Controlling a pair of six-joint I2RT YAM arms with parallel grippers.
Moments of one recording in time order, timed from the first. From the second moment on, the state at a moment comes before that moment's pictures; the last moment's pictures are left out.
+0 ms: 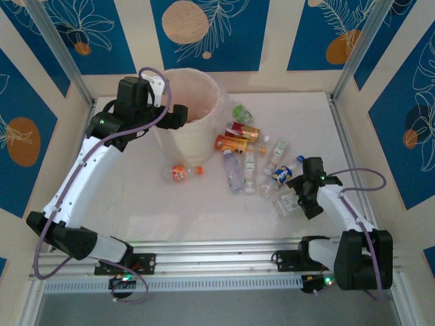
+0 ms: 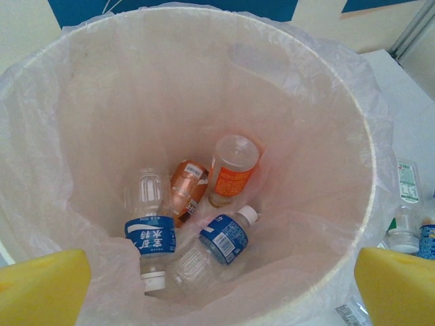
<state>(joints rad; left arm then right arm) -0.44 1.42 1.70 -0.85 -0.01 -0.13 -0.01 1.12 0.58 -0.76 0.05 1.10</state>
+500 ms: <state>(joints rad) -0.44 1.42 1.70 -0.85 -0.01 -0.13 -0.02 1.23 0.58 -0.69 0.03 1.08</state>
